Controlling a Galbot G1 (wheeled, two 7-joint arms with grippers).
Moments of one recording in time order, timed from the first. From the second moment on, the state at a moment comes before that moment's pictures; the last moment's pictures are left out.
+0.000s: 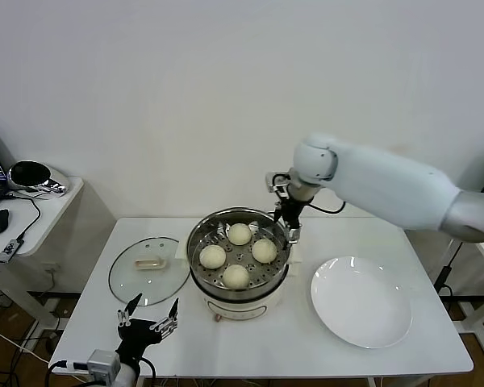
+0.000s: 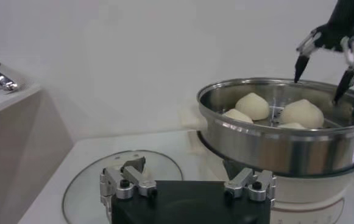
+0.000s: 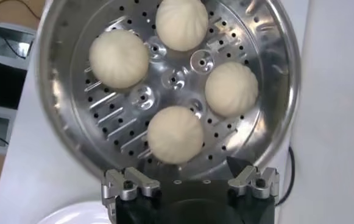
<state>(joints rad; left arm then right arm) 1.67 -1.56 -0.65 -2.27 0.05 0.37 0.23 0.51 0.99 -1.13 1.31 0.28 -0.50 -1.19</state>
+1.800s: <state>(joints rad) 1.51 -1.38 -0.64 -2.00 0.45 0.10 0.01 -1.51 1.02 0.68 1.92 0.63 -0.04 0.04</state>
